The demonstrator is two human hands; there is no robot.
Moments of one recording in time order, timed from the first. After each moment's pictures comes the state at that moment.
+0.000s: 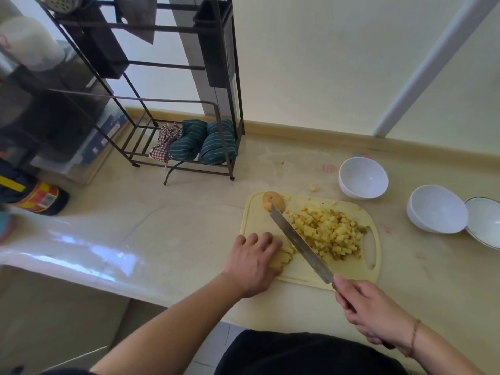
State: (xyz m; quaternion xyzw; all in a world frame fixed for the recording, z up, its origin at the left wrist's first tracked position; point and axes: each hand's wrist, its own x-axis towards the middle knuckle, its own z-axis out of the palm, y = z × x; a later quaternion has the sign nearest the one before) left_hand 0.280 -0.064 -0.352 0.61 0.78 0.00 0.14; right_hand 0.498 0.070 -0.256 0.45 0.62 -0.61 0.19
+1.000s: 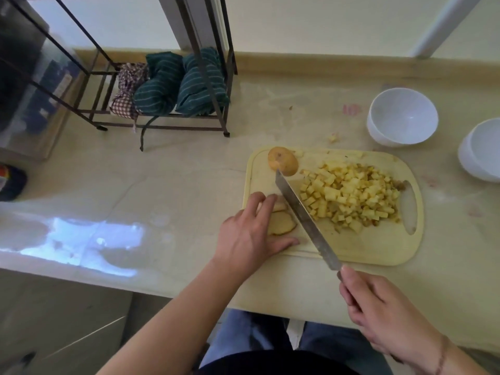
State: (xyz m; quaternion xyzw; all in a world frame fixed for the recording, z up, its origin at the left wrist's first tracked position) left_hand 0.263 -0.071 -0.375 0.55 0.82 0.15 0.01; right_hand 0.480 0.019 -0.288 0.48 0.58 -0.65 0.11
